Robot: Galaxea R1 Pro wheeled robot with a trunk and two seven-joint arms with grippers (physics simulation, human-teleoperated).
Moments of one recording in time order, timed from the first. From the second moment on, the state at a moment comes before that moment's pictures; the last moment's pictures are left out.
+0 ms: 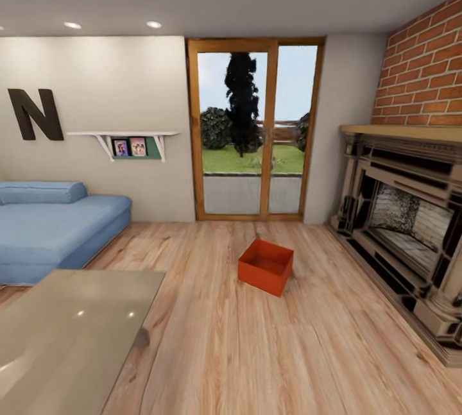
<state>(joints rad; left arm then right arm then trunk) -0.25 -0.03 0.01 0.00 0.28 -0.01 0.17 -0.15 -0.03 0.30 0.02 0.00 -0.16 -0.01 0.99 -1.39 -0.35</state>
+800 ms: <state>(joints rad) -0.25 -0.03 0.01 0.00 0.28 -0.01 0.17 -0.15 -0.03 0.31 0.02 0.00 -0.16 -0.01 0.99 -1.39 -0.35</state>
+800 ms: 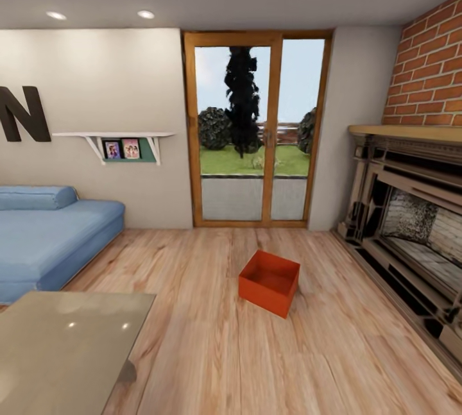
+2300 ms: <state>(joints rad) -0.25 -0.03 0.01 0.00 0.28 -0.01 0.17 -0.15 -0.02 0.30 0.02 0.00 -0.16 -0.01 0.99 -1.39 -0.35</state>
